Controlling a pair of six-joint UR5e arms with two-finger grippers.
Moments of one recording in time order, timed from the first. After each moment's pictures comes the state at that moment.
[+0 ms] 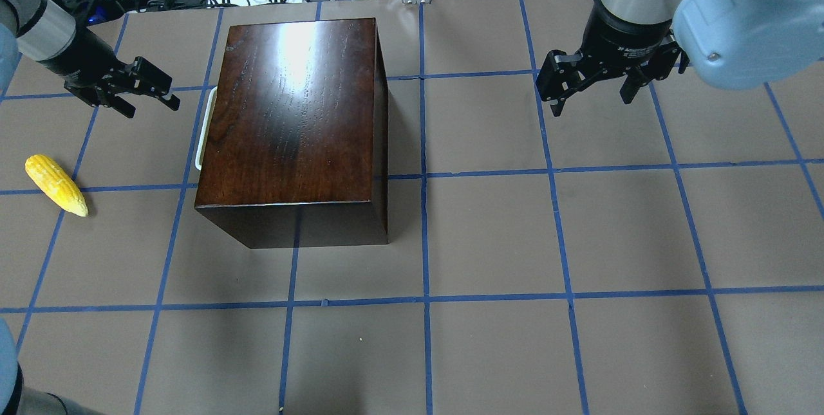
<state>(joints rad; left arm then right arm) -1.16 -1.86 -1.59 -1.37 1.35 0.46 1.62 -1.53 1.60 -1.63 -1.60 -0.09</state>
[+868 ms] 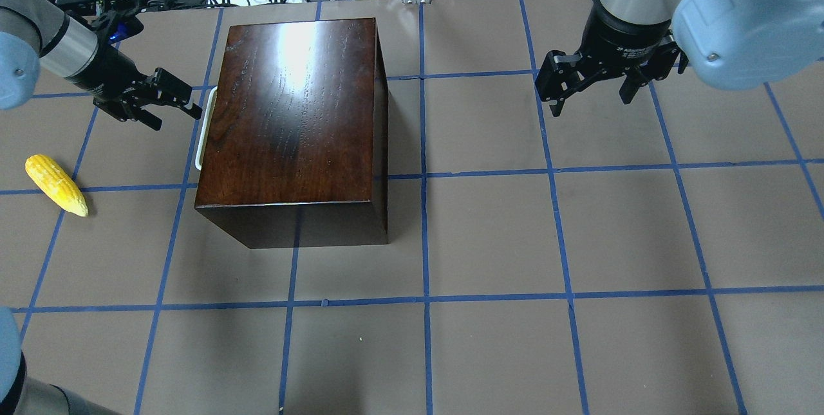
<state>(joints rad) -1.16 -1.89 -1.62 -1.36 1.27 0.45 1.62 -1.53 1.60 -1.63 -1.60 -0.09</state>
